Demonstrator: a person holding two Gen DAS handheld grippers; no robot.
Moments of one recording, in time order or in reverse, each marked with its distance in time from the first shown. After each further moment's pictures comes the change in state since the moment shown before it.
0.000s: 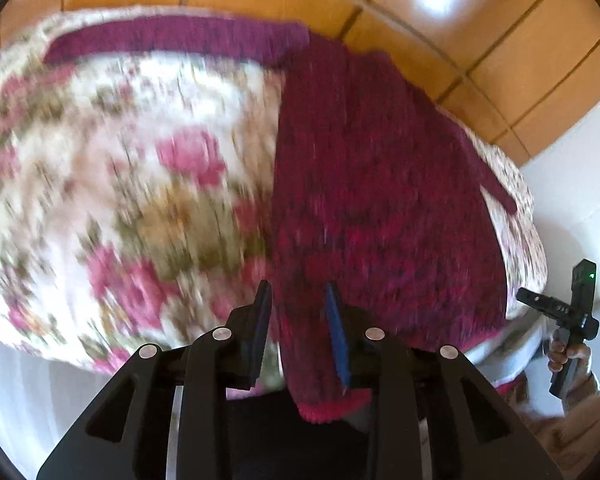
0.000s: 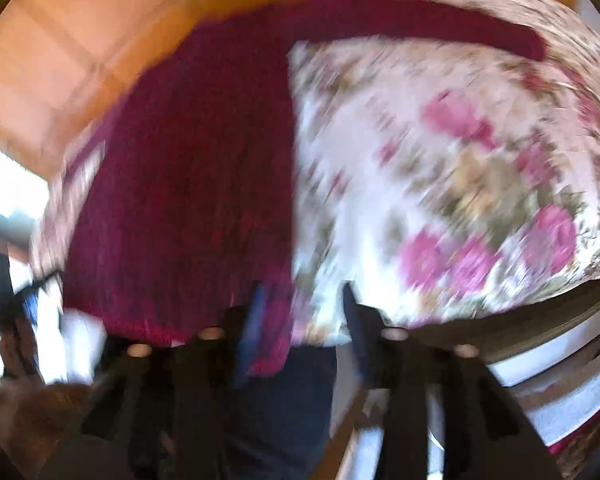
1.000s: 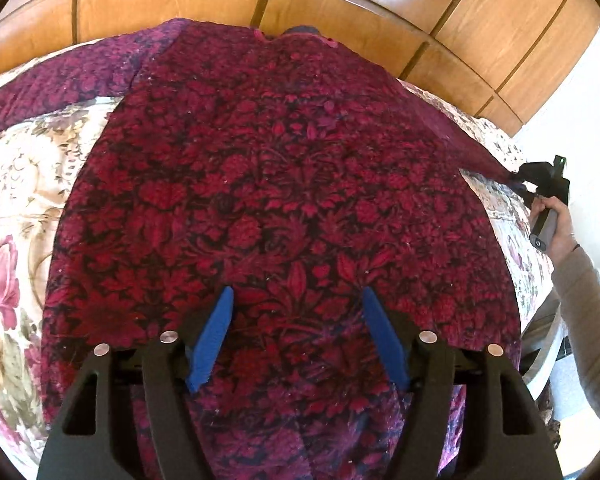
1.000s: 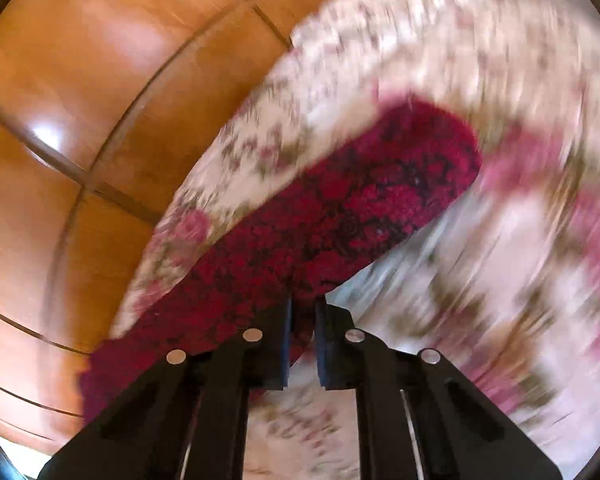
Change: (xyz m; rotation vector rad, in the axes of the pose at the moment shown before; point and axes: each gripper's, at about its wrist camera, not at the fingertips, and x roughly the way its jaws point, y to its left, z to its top) left arm 0.122 -0.113 0.049 0.165 0.025 -0.024; right arm 0.051 -0.177 0.247 0.556 -0.435 -0.233
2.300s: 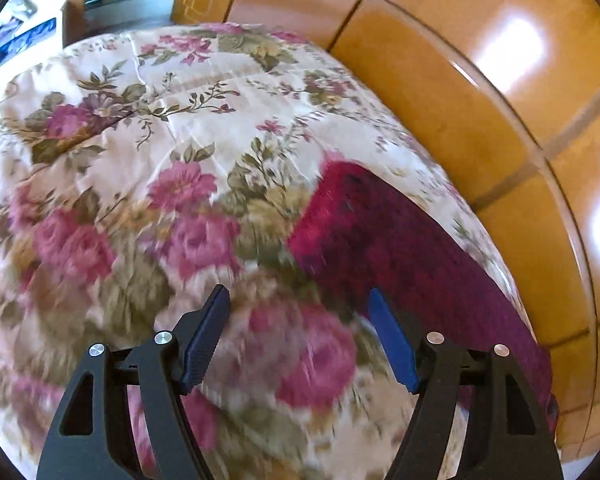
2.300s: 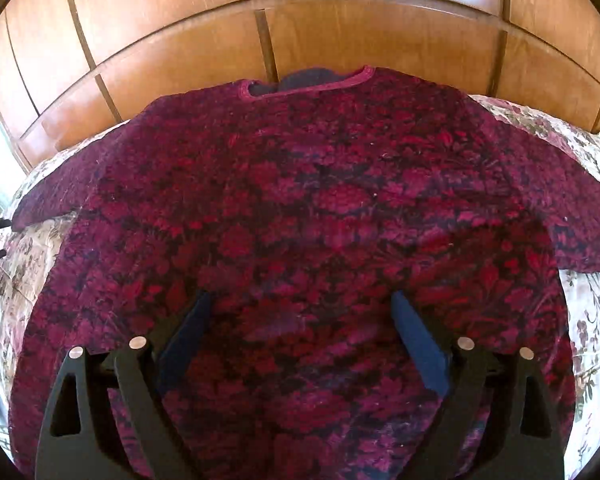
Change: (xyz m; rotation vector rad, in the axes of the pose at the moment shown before) left arm -0.115 0.436 0.085 -0.867 -0.355 0.444; right arm -0.017 0.252 -0.306 -0.866 0.209 0.243
